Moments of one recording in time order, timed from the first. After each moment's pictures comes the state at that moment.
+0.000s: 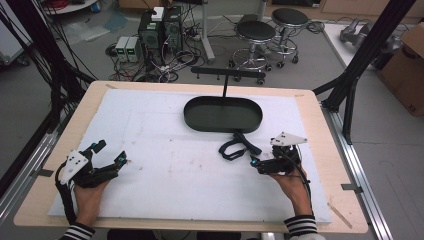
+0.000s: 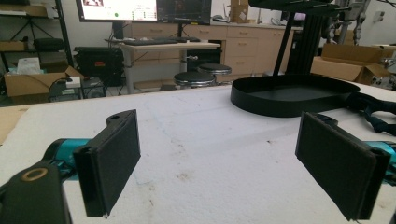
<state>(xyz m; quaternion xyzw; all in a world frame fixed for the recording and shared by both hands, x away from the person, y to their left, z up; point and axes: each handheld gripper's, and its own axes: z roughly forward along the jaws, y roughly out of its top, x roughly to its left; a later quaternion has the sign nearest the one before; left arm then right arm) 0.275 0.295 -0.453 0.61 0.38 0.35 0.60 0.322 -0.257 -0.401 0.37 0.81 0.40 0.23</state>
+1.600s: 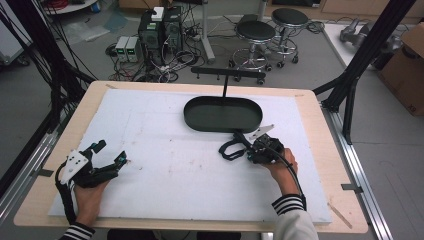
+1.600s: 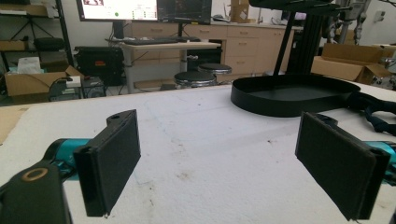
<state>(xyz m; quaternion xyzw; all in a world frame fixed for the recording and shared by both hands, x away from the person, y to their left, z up) 0.276 0.295 -0.453 0.61 0.38 0.35 0.60 0.368 -0.225 -0.420 0.33 0.89 0.22 0.20</state>
